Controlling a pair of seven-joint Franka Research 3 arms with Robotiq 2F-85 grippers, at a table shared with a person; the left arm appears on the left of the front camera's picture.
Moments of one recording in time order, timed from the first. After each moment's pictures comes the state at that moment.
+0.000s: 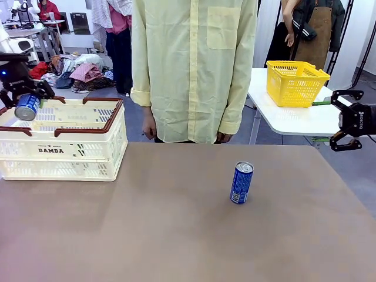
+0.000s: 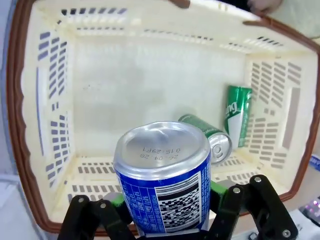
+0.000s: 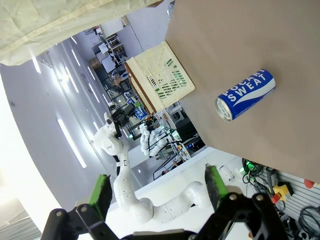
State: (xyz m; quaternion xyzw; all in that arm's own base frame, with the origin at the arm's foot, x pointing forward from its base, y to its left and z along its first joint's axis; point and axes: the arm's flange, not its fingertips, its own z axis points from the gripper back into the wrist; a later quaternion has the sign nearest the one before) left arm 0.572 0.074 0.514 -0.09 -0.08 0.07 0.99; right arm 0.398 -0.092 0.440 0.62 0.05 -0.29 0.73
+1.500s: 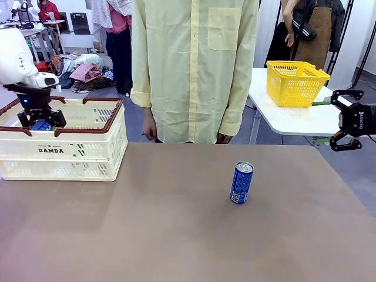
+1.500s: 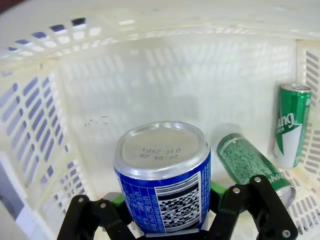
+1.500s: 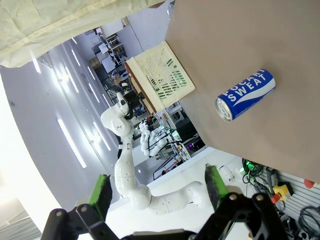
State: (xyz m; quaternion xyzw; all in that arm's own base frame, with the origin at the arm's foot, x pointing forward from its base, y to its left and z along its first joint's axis) left arm 0.629 0.067 0.409 -0.03 -0.03 -0.03 1.00; right arm 0.398 -0.092 0.441 0.62 0.05 -0.29 0.73
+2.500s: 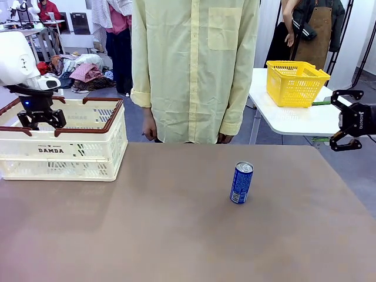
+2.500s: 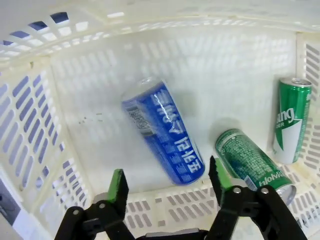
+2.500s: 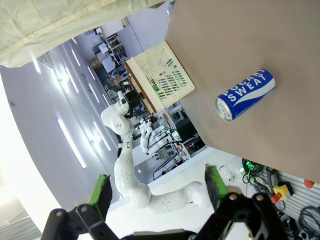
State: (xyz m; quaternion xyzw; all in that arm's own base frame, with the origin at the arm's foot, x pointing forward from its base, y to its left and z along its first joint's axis) left arm 0.632 0.067 0.406 -0.03 -0.01 -0.03 1.00; right arm 0.398 -0.092 0.441 0.62 0.05 -0.29 0.73
